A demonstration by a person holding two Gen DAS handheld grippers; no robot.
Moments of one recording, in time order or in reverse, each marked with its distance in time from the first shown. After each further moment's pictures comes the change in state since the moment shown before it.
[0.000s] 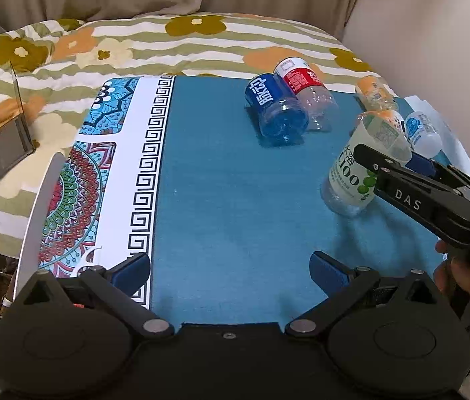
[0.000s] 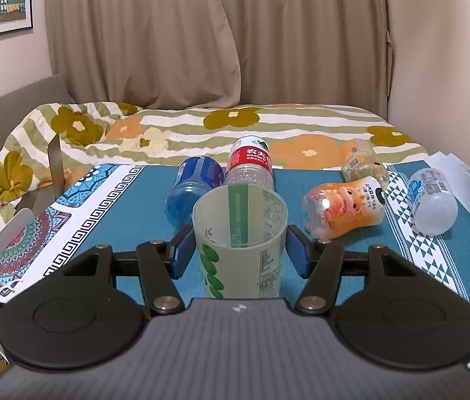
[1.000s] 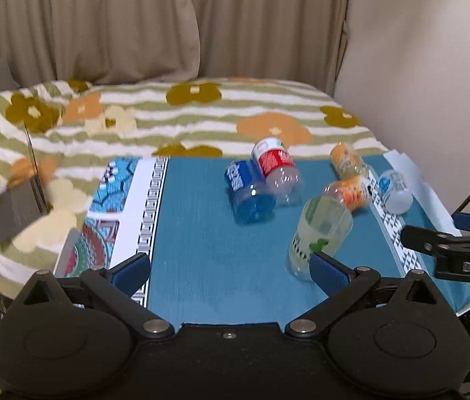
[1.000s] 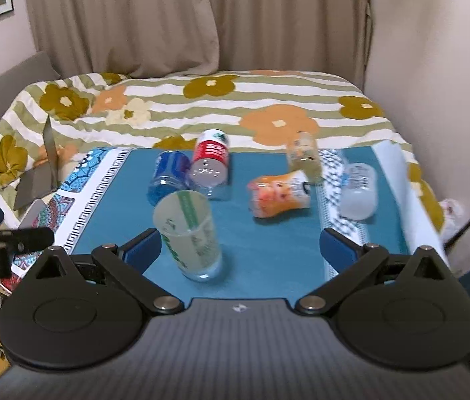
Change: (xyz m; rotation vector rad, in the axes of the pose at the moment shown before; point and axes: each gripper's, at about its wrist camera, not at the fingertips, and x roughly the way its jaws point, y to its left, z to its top) left arm -0.072 -0.047 0.021 0.029 -0.237 0.045; right arm -0.099 -0.042 0.062 0.010 0.198 -0.066
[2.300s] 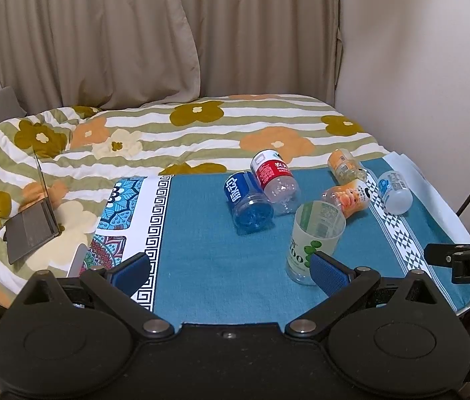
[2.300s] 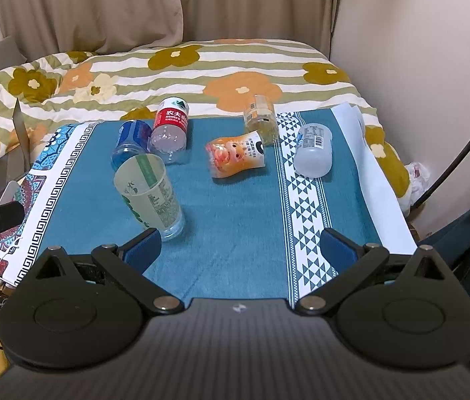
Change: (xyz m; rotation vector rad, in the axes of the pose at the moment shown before) left arm -0.012 -0.015 -0.012 0.055 -0.063 0.044; right arm -0.014 -0.022 -0.010 0.052 0.120 -0.095
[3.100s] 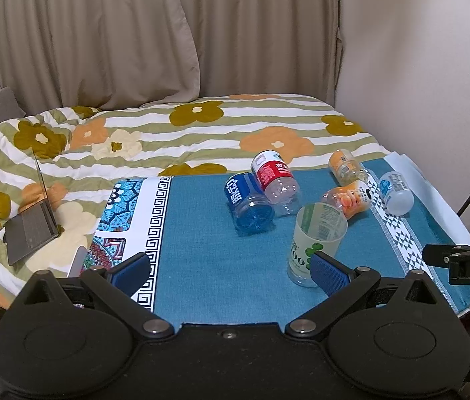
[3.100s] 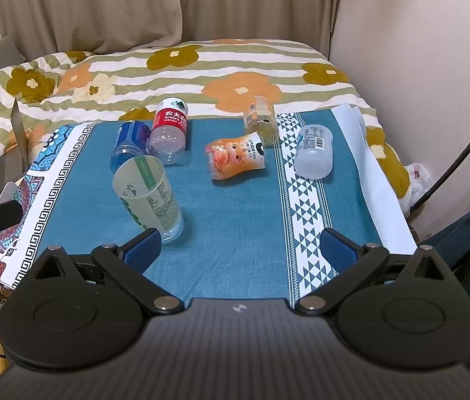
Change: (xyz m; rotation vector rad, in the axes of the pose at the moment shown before) left arm 0.002 0.002 0.002 0.004 0.000 0.002; right arm 0.001 0.003 0.002 -0.001 -0.003 -0.006
